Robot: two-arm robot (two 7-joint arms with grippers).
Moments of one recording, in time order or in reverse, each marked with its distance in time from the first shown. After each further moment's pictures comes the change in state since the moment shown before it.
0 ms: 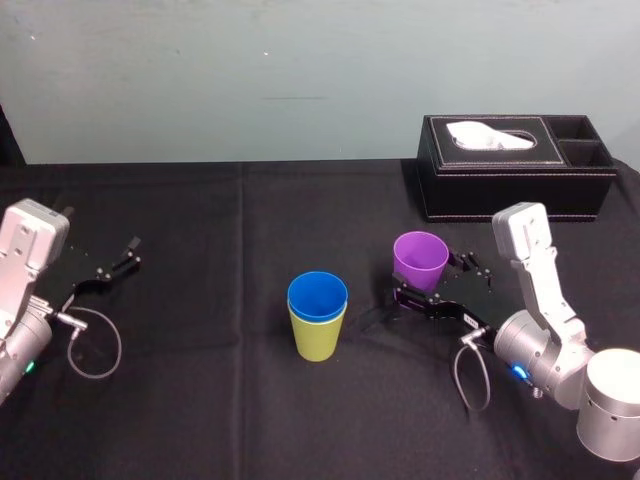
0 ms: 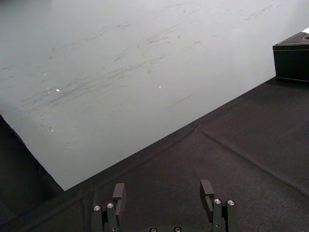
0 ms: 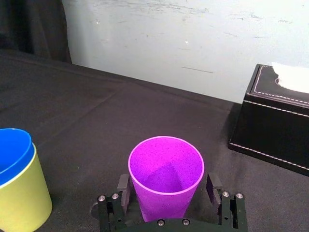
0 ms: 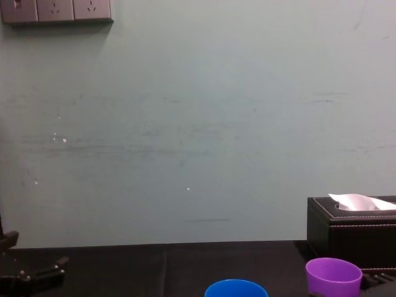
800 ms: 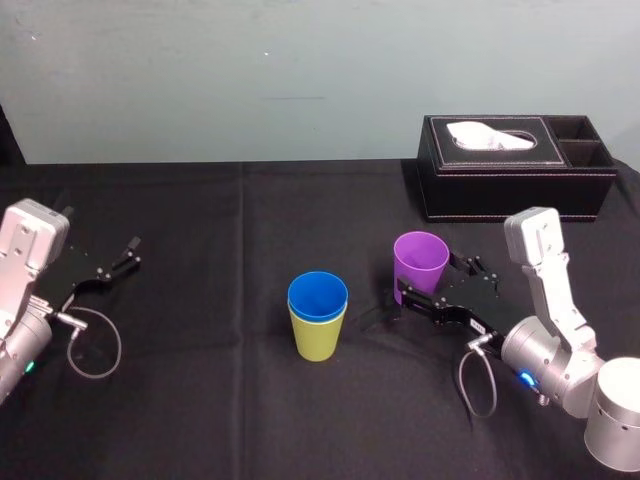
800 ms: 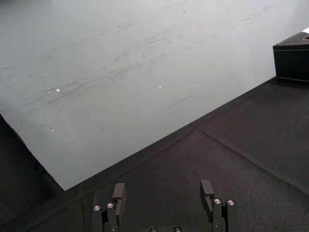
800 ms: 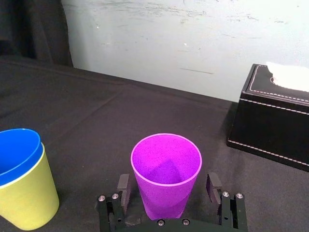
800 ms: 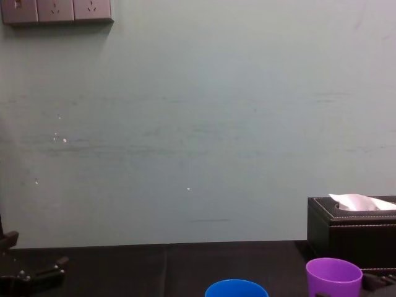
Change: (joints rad) left arm 0.000 0.000 0.000 0.000 0.000 0.000 0.000; right arm -0.039 0.011 0.017 -0.044 0.024 0.002 -0.002
